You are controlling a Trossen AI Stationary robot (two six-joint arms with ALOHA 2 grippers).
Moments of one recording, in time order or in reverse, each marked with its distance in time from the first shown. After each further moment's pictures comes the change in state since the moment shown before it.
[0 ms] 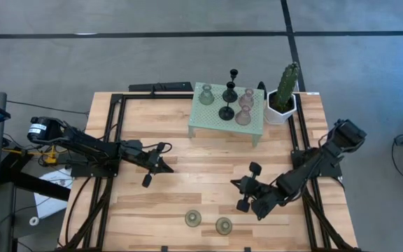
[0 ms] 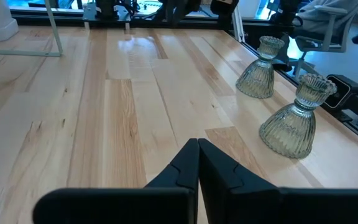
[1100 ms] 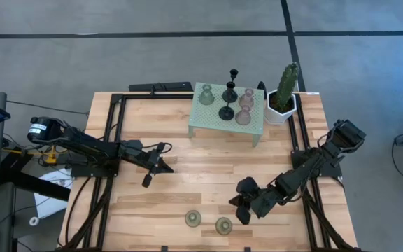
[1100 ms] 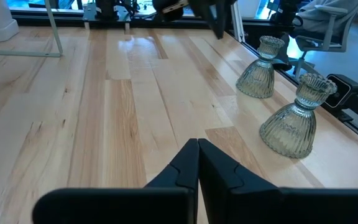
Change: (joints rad) left arm 0.000 0.000 0.000 0.000 0.000 0.003; right arm -0.010 0.006 0.001 0.173 -0.419 0.359
